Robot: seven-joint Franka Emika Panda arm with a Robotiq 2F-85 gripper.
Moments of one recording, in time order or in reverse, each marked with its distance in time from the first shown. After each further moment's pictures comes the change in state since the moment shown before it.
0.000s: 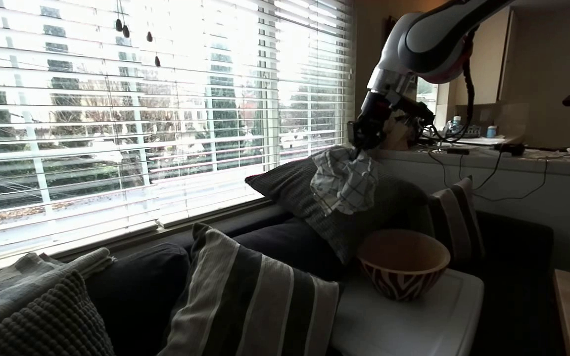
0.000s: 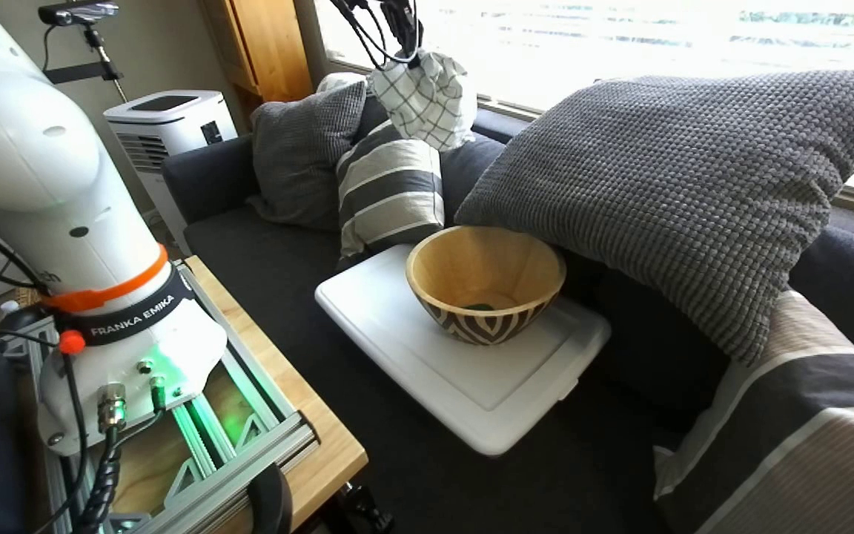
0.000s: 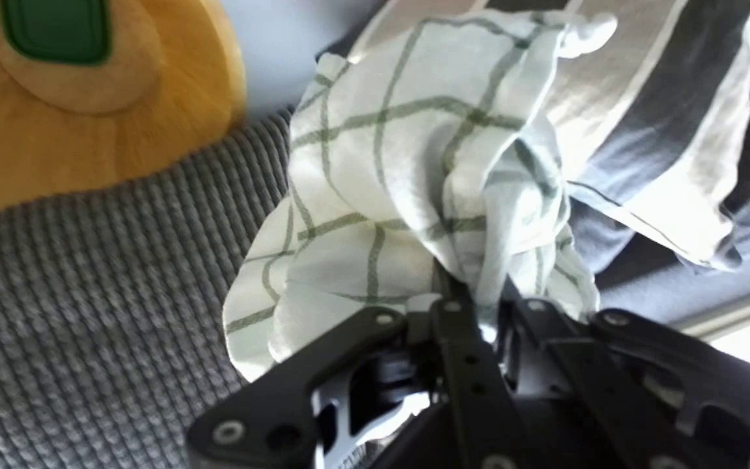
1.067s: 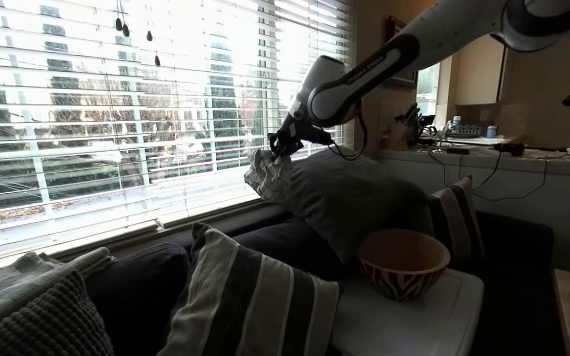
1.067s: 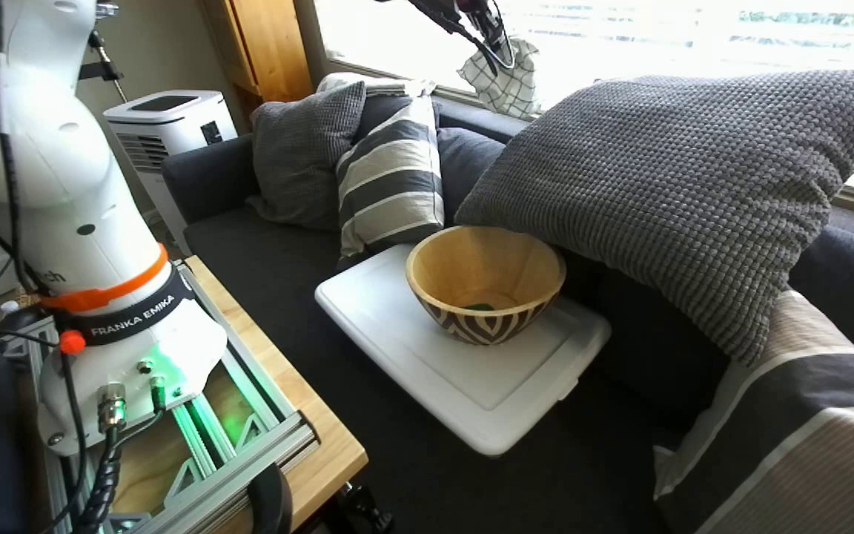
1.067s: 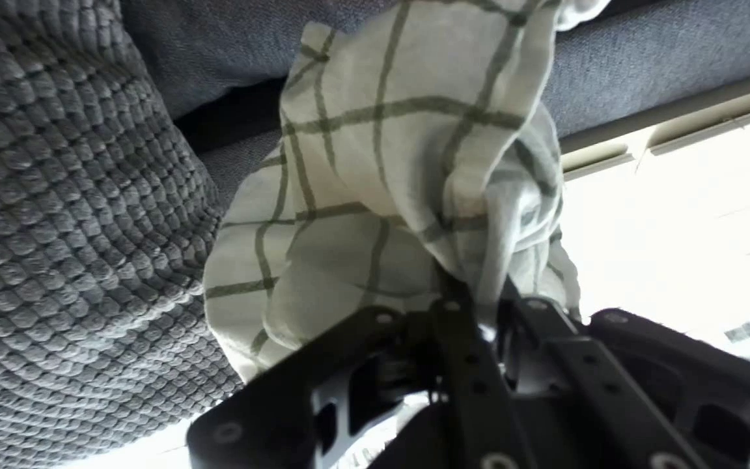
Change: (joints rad) arm 0.082 0.731 -0.056 0.773 -0.304 0.254 0.278
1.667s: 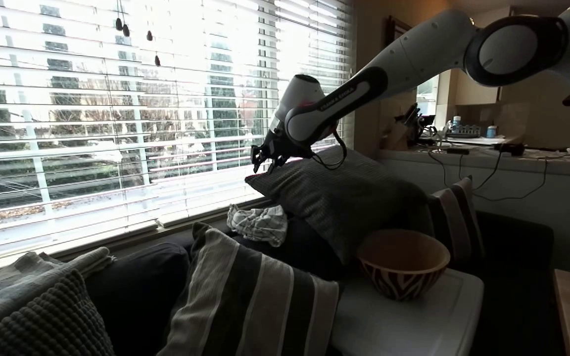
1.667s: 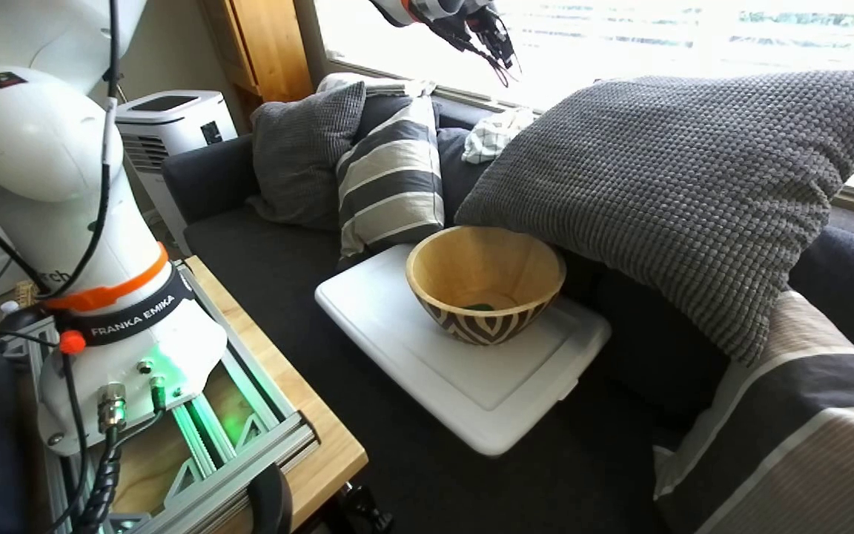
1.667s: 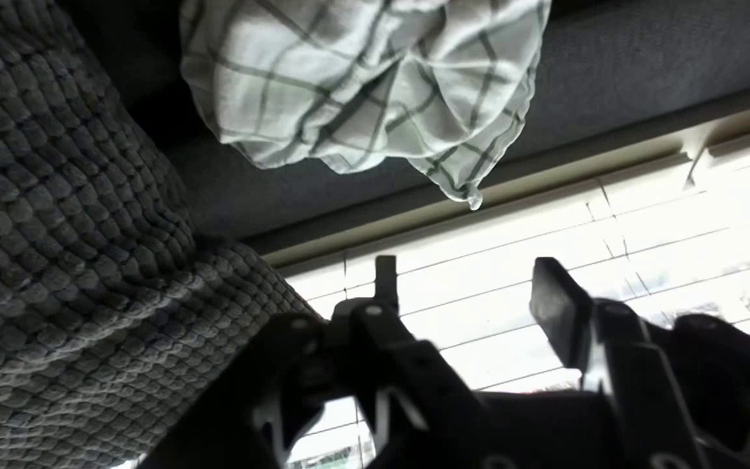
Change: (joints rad) arm 0.114 0.252 -0.134 0.321 0.011 -0.104 0.055
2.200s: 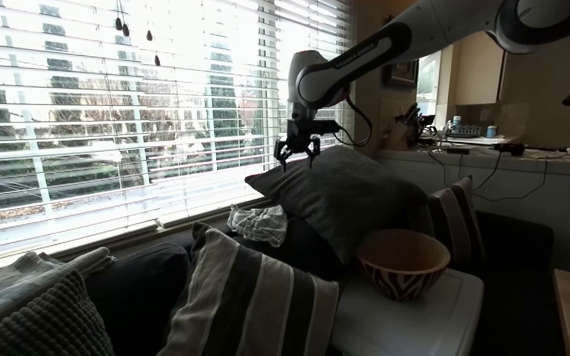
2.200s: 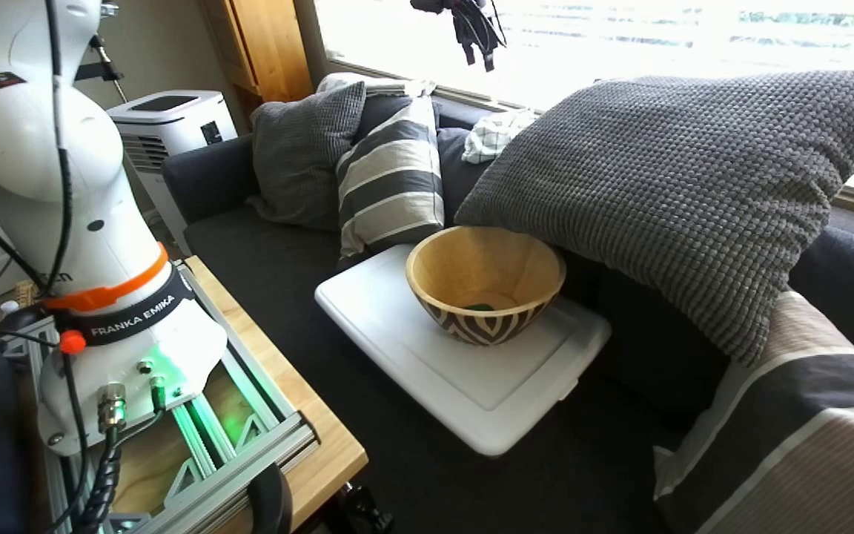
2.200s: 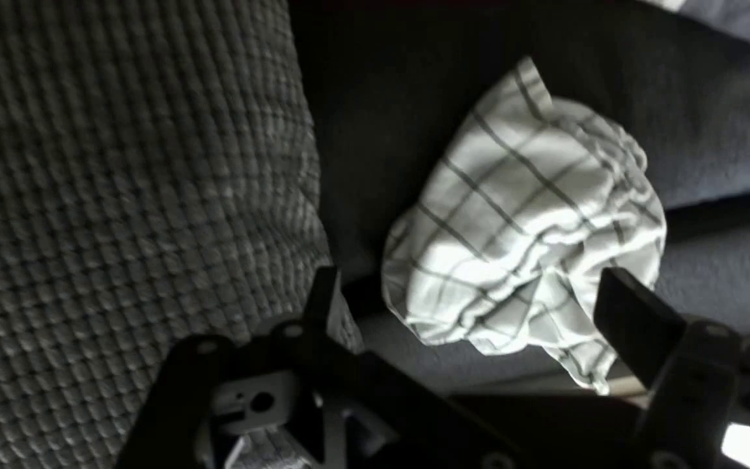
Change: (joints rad) arm -0.002 -0.224 0.009 -0.147 -0.001 -0.510 -0.037
